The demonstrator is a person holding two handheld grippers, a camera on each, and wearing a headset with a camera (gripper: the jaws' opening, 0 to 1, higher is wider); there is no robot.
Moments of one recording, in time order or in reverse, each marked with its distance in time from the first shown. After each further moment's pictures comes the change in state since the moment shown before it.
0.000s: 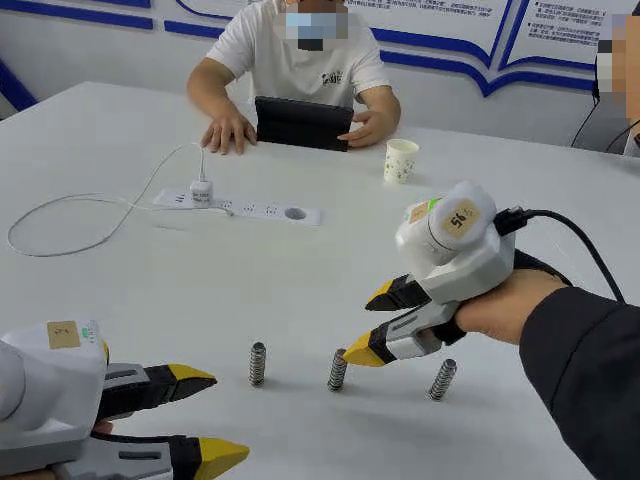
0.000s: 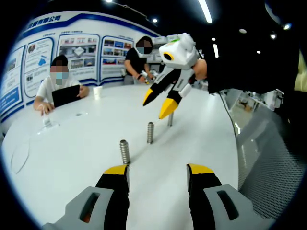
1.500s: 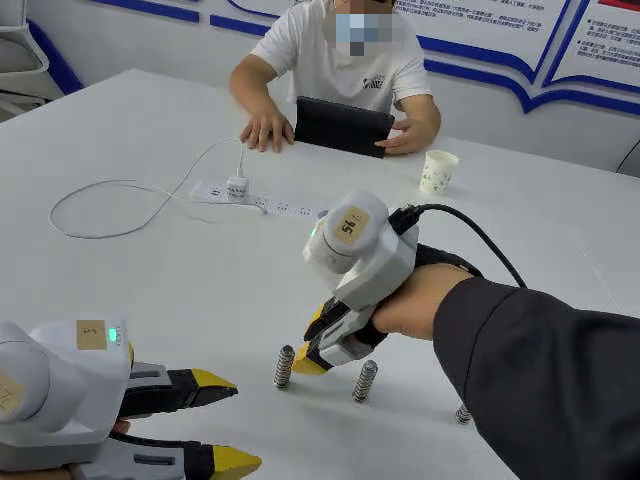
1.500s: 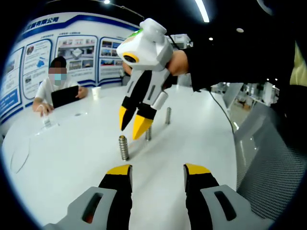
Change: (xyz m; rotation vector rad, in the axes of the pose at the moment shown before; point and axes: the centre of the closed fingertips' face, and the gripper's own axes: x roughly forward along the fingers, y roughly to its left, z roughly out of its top) left arm -0.007 0.001 -0.011 0.016 -0.004 -0.014; right arm 0.068 0.048 0.045 -0.174 0.170 0.178
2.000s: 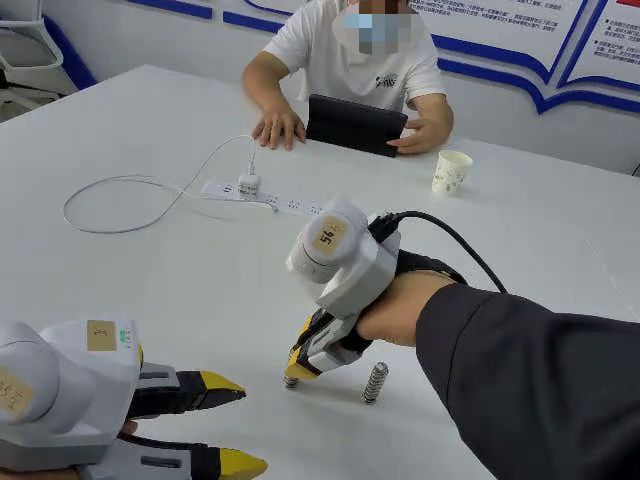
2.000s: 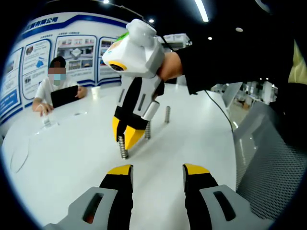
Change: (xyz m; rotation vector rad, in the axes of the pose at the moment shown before) left arm -0.002 -0.001 -0.002 0.005 0.003 -0.004; right arm 0.027 0.007 0.011 -0.037 0.037 0.025
